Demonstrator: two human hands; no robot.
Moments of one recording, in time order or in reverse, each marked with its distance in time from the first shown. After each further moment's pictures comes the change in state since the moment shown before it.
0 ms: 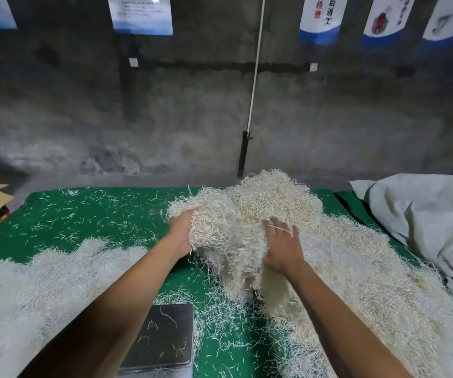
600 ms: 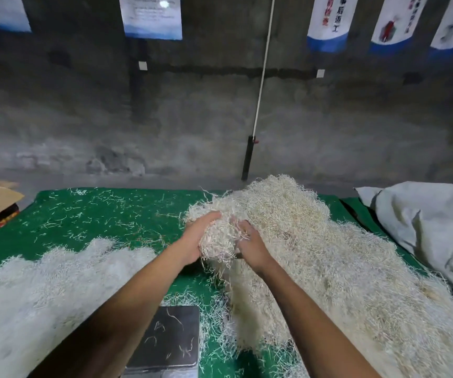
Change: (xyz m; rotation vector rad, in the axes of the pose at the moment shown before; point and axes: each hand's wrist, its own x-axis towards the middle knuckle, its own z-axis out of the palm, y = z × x) left_hand -0.029 0.001 -0.001 0.159 -0.243 0.025; right_hand 0.005 -0.094 -0.025 1.369 -0.055 0.088
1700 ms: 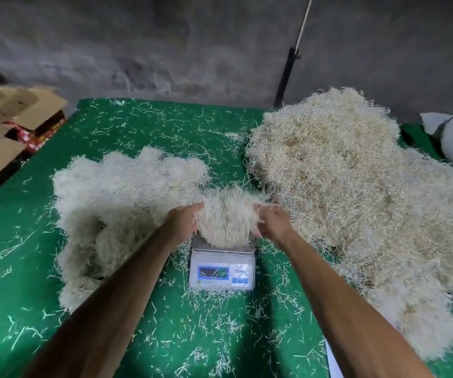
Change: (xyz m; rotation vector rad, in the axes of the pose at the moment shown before) left_hand -0.099 -0.176 -0.203 0.596 0.224 0.057; right_hand -0.086 0.117 0.124 0.167 -0.019 0.429
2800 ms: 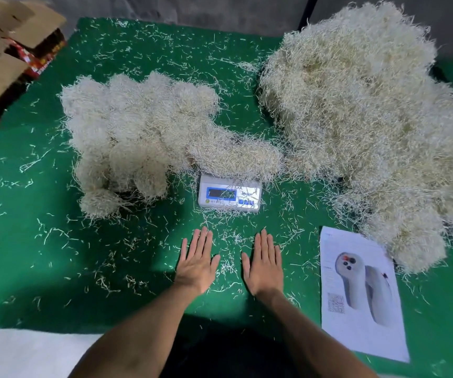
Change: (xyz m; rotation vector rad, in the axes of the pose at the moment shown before) left_hand -0.204 -0.192 0.140 0.916 -0.182 -0.053; right_hand -0.178 0.271 0.037 -1.353 0.040 -0.202
